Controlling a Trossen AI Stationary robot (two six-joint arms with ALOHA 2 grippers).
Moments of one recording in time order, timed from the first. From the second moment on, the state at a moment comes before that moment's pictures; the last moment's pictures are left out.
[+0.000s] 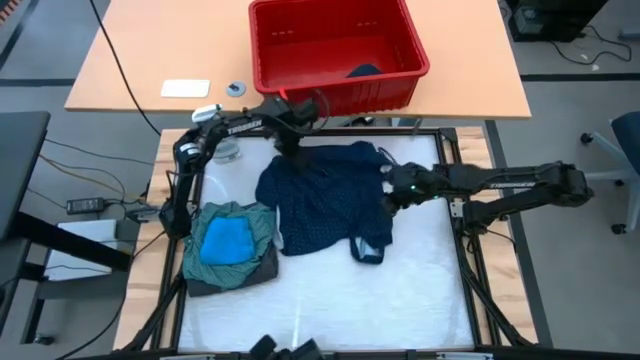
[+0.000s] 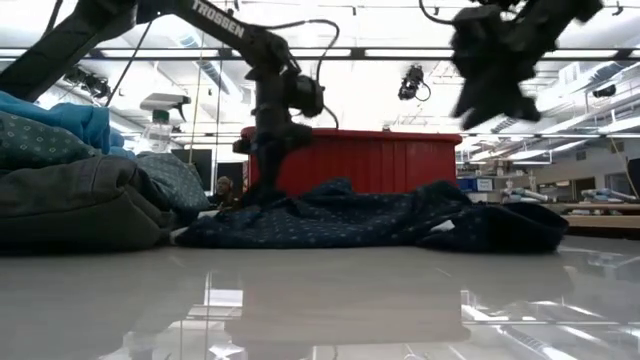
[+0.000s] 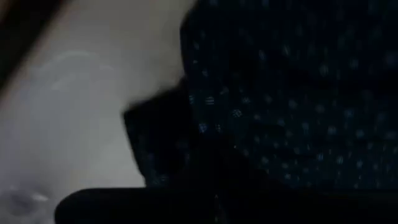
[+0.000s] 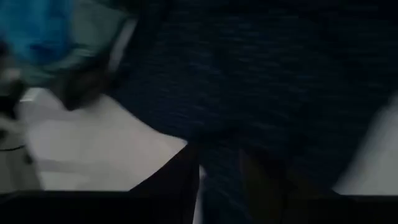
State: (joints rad) left arm 0.58 2.08 1.83 -1.24 0.01 -0.20; right arm -0.11 1.07 0.78 -0.56 -0.01 0.84
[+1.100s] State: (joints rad) left arm 0.15 1.98 1.79 -0.46 0.21 -0.40; right arm -0.12 0.86 0.67 -0.85 -0.07 0.67
